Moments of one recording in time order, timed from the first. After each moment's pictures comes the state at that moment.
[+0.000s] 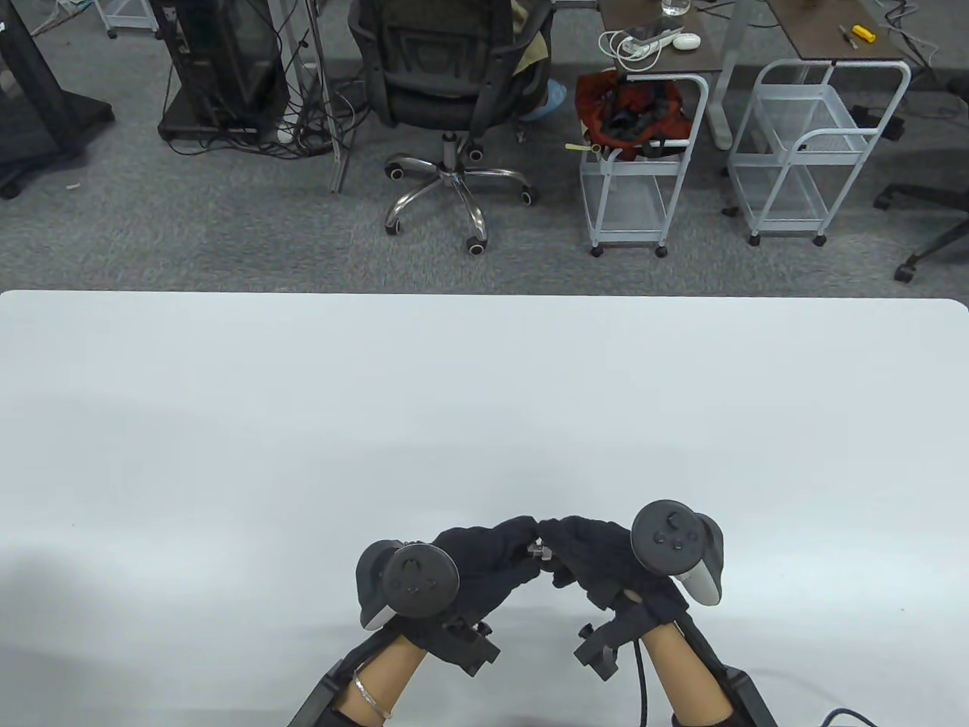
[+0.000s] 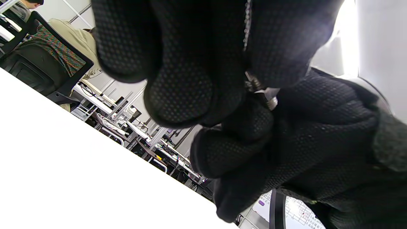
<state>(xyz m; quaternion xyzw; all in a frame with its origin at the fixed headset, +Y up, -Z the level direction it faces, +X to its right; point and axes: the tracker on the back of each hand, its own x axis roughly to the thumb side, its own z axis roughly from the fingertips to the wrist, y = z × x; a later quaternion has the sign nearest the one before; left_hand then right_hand) -0.085 -0.690 -0.259 0.11 -0.29 0.38 0.87 0.138 -0.697 -0.280 0.23 0.07 0.85 0.47</state>
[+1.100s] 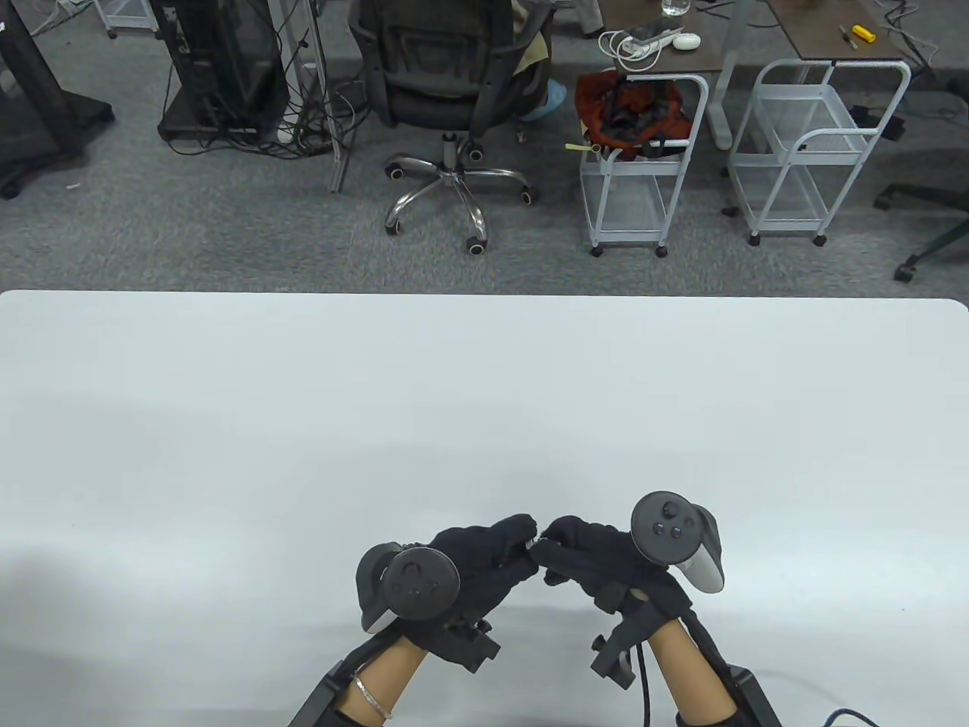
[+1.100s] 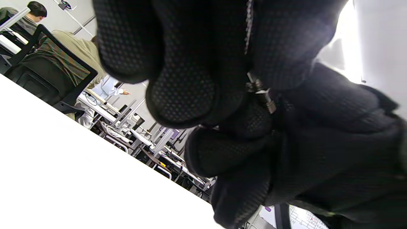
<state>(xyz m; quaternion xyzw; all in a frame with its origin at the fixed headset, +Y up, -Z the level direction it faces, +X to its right) -0.085 -0.693 -0.258 0.12 -0.28 0.38 0.87 0.137 -0.704 -0.281 0.22 0.03 0.84 0.49</state>
